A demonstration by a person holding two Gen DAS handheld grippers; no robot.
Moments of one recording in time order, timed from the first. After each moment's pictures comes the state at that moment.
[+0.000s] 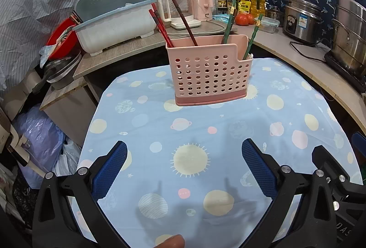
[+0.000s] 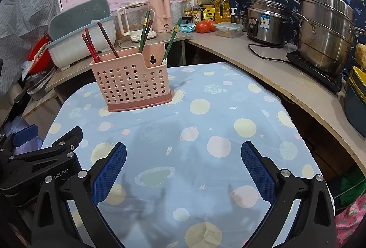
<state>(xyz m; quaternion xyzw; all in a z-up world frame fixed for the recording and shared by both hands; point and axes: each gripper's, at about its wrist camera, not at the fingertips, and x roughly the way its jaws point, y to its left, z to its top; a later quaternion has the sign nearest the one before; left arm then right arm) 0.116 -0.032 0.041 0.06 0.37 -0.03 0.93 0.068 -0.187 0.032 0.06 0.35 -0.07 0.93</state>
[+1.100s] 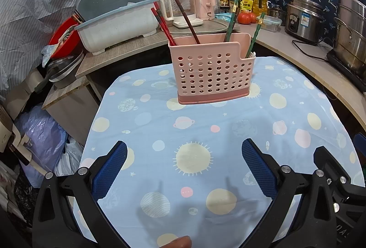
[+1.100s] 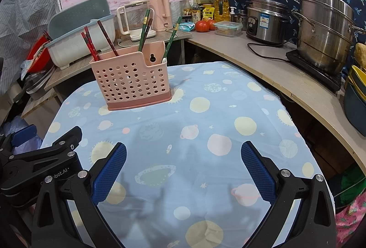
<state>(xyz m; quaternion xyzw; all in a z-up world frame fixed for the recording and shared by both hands) 0.115 -0.029 0.040 0.06 0.37 -0.02 0.93 0.067 -0.187 0.031 0.06 0.35 -0.07 0.93</state>
